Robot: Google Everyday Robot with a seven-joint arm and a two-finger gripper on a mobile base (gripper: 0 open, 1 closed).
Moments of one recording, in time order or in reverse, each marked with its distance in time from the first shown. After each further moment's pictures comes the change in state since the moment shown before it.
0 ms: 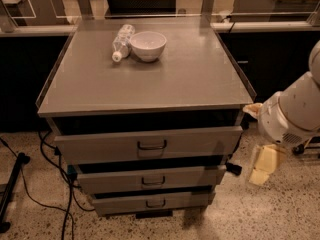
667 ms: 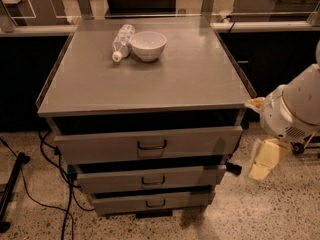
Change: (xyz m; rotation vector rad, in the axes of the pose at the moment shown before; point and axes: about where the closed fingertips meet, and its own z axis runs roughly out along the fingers) arm -0.008 -0.003 -0.015 0.014 -0.015 0.022
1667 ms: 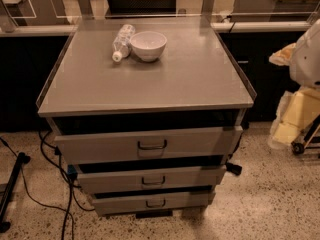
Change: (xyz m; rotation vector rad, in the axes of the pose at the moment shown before) arm -0.028 -0.026 -0.109 0.088 0.051 0.016
